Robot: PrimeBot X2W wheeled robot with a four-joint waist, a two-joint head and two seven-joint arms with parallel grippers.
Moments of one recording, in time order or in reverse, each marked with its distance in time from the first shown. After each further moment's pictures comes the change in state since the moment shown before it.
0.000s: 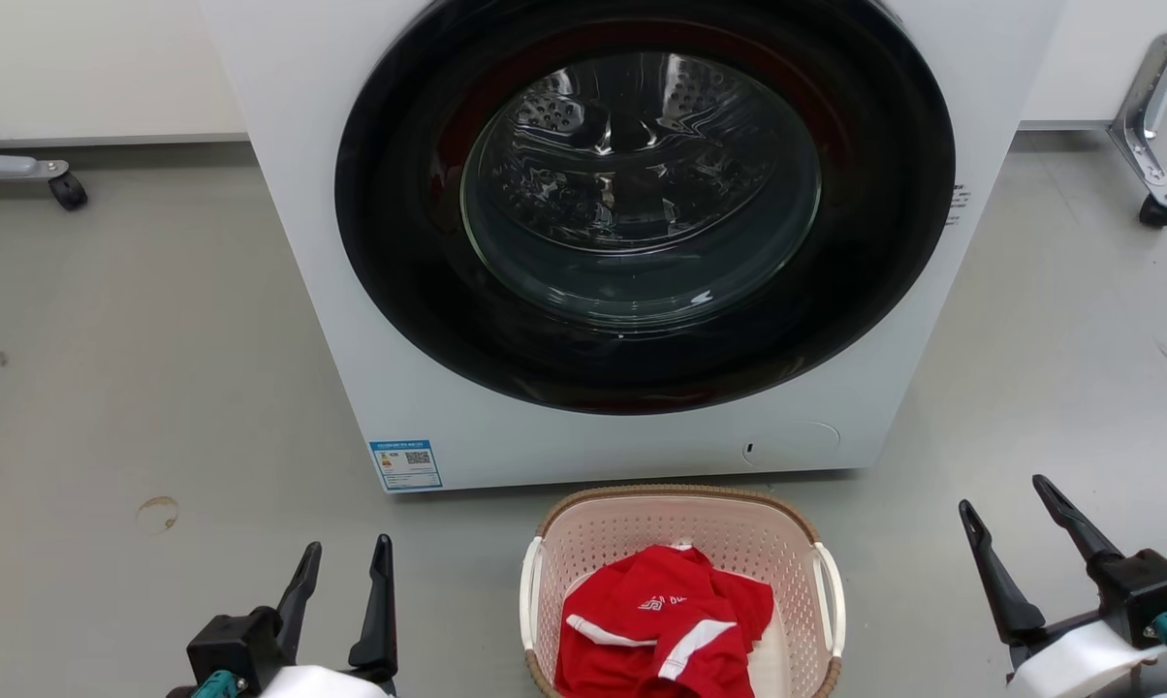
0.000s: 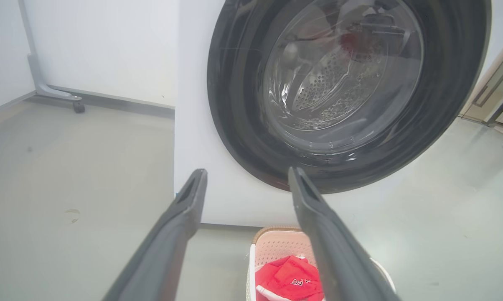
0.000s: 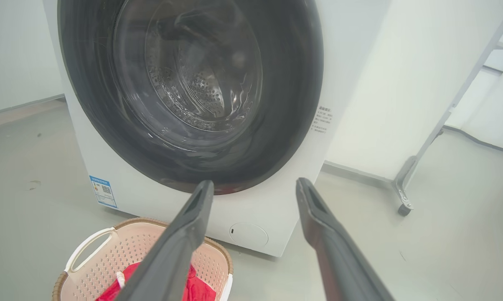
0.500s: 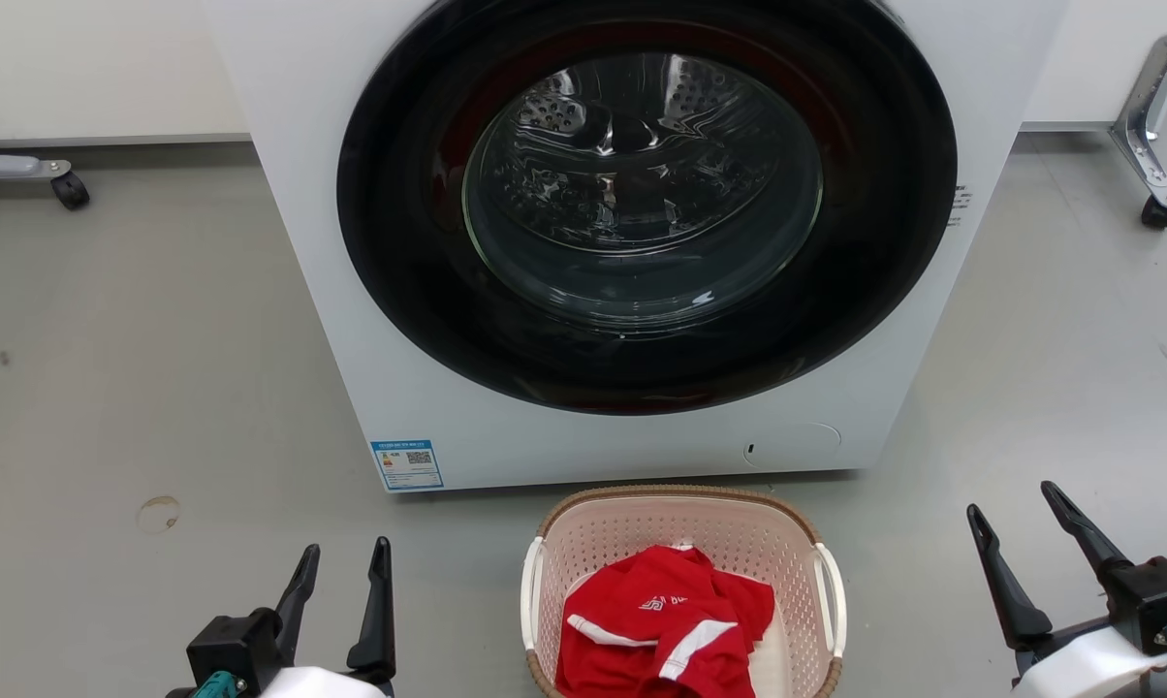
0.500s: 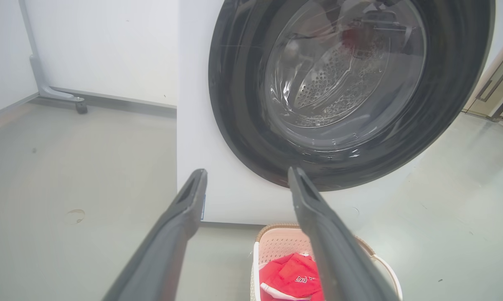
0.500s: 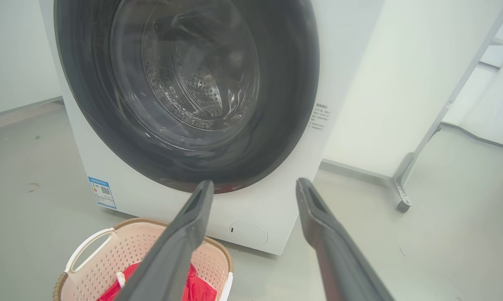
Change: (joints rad) left arm 0.000 0.002 0.000 0.007 0.017 0.002 0.000; right arm 0.015 0.004 -0.013 0.000 -0.001 0.000 -0.009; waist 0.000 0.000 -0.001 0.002
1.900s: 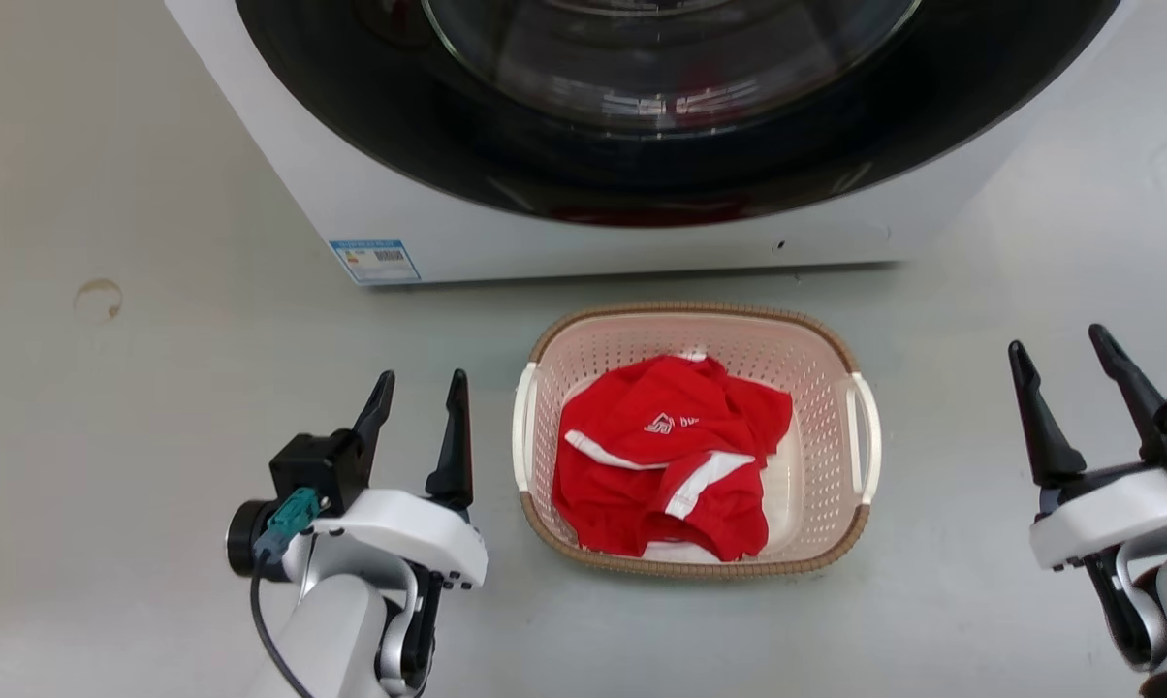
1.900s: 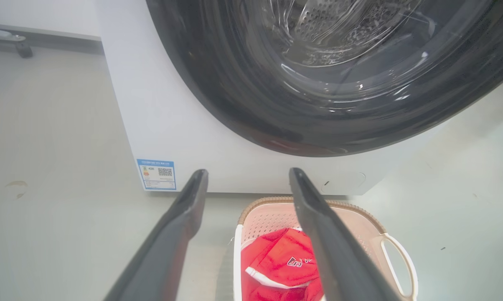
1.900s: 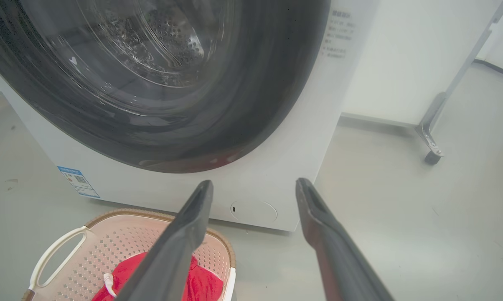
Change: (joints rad) left arm -0.311 -0.003 -0.194 0.105 -0.086 0.109 -0.003; right arm -0.242 -0.013 -0.023 0.074 0.100 0.000 0.000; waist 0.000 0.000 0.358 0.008
